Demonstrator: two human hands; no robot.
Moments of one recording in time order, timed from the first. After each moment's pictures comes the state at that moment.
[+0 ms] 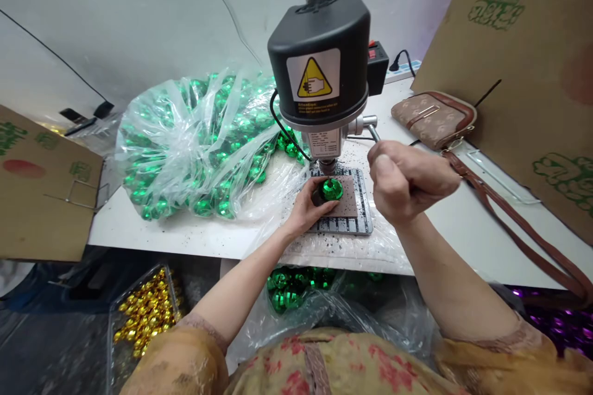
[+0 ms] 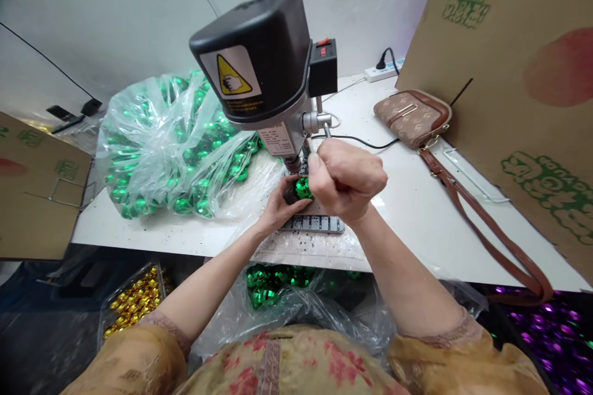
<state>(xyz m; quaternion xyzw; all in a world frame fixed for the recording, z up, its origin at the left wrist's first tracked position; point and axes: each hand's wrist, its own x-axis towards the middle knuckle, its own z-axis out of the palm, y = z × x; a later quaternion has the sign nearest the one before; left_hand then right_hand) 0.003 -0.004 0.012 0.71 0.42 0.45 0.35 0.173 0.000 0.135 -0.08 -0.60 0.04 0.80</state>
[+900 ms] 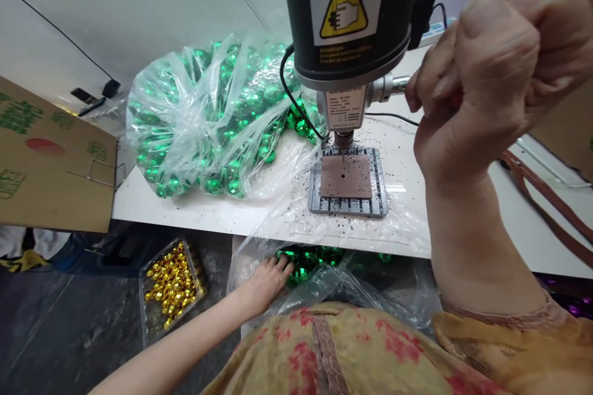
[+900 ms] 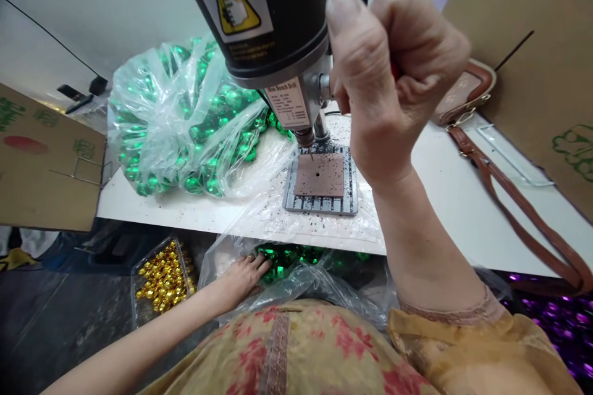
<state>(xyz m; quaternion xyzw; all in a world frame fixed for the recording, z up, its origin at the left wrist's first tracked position) -0.110 -0.197 0.004 0.83 0.48 -0.24 0.15 0.163 0.004 0.188 -0.09 -0.51 0.13 0.85</state>
